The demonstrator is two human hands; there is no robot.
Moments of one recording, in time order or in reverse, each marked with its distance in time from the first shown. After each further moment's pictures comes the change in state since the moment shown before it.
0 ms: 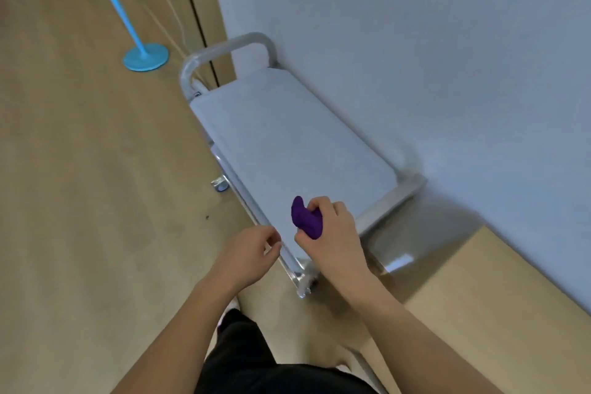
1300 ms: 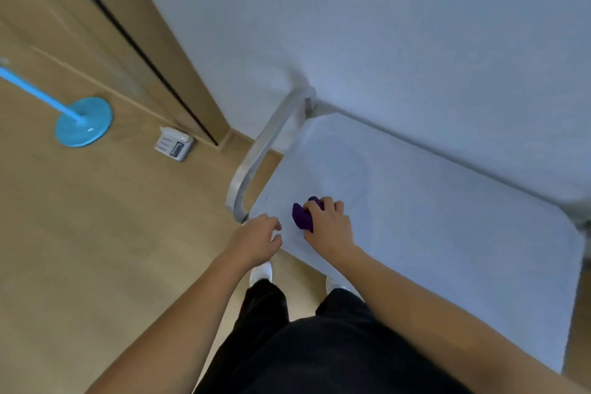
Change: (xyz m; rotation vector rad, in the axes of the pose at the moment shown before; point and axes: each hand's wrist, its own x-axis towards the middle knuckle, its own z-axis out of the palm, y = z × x) left_hand 0.438 -0.304 -0.222 0.272 -0.467 0.200; right_hand 0.446 -0.121 0.268 -0.366 -0.137 0.413
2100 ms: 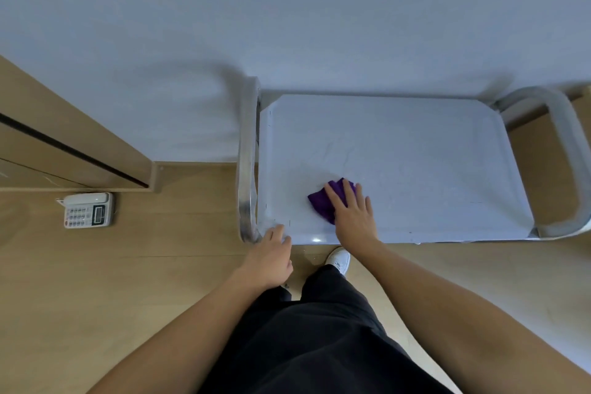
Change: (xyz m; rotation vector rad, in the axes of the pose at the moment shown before) left_hand 0.034 -0.082 0.004 0.478 -0.276 0.611; right_hand -0.021 -0.027 0.065 -0.028 0.183 0.527
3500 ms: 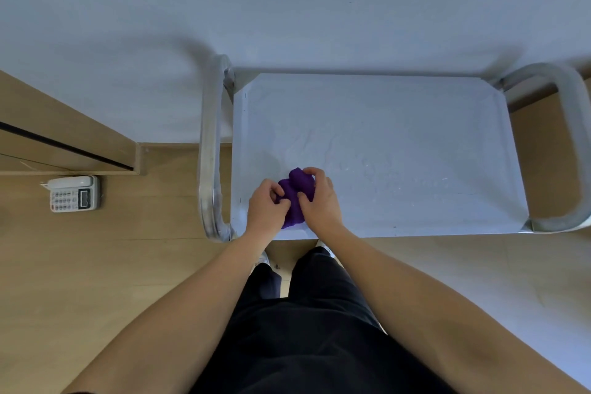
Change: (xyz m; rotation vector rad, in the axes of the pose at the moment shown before) left_hand 0.083 0.036 -0.033 -1.033 0.431 -0.410; right_hand 0.025 -0.017 -0.014 0.883 0.034 0.193
